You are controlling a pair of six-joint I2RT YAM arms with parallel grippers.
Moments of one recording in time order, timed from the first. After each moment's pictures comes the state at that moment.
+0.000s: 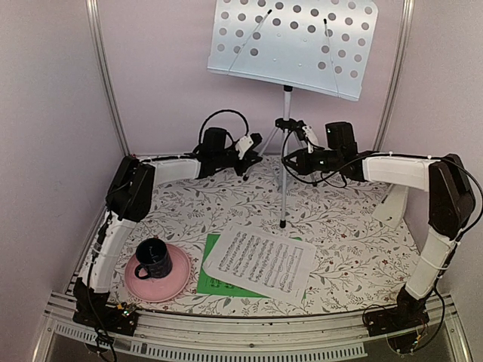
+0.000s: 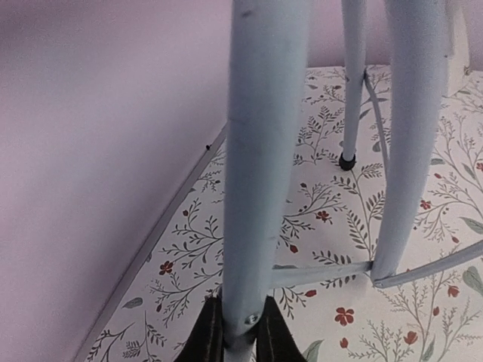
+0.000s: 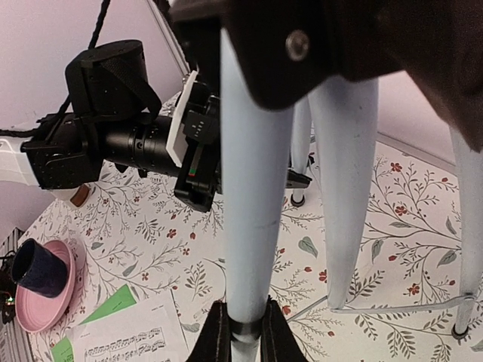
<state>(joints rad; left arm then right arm) -0.54 2.54 2.07 0.14 0.48 0.48 0.46 1.79 1.28 0.08 -0.43 0.12</state>
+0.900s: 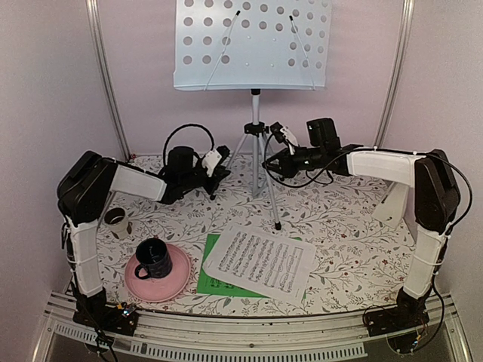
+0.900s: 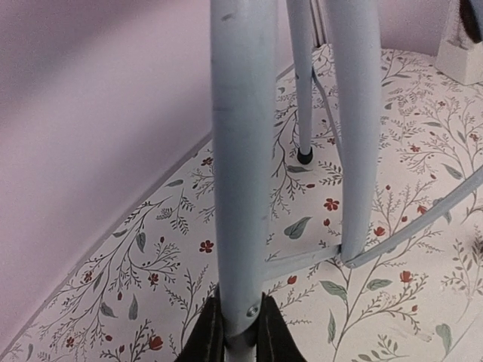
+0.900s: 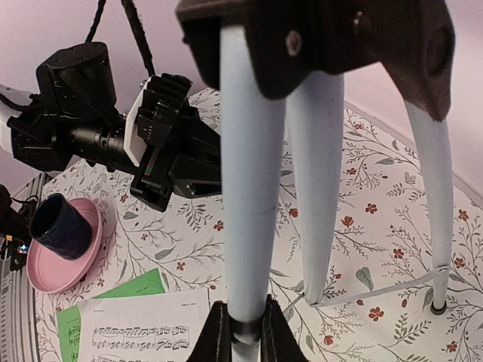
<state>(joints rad) -0.51 2.05 1.19 0.55 0.23 0.38 0.53 1.90 1.45 -0.03 -0.58 -0.06</state>
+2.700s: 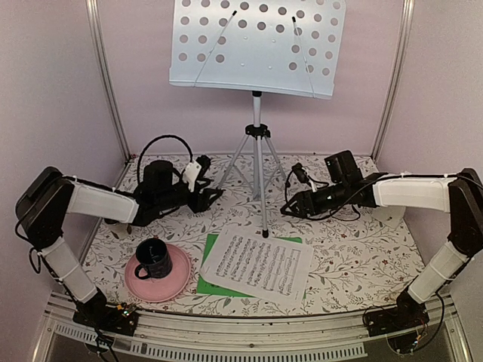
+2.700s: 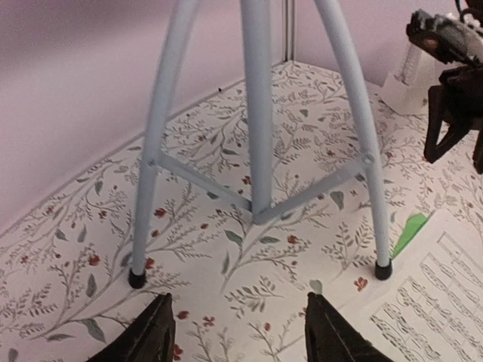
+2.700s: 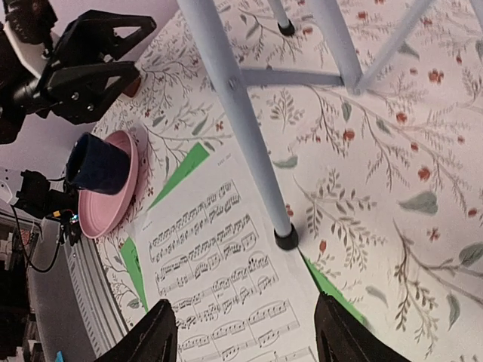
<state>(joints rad) -0.54 1.68 0.83 0.56 0.27 0.14 0.56 1.60 1.01 -0.12 -0.57 0.23</state>
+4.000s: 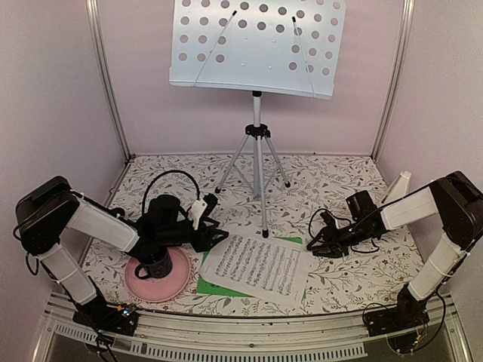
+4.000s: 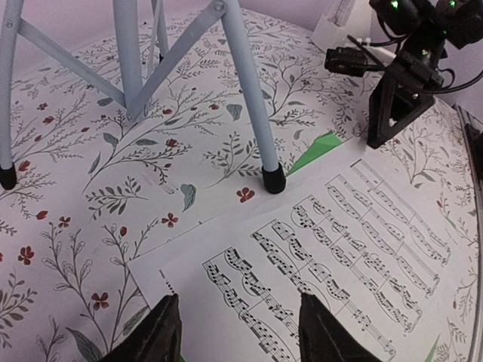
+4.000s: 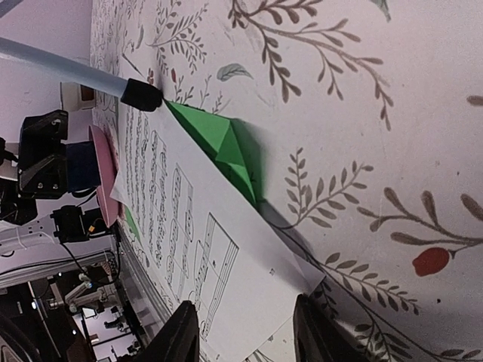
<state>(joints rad) -0.74 1.64 0.54 0.66 0.27 -0.03 0.35 1.66 0.61 -0.03 -0.83 0.52</state>
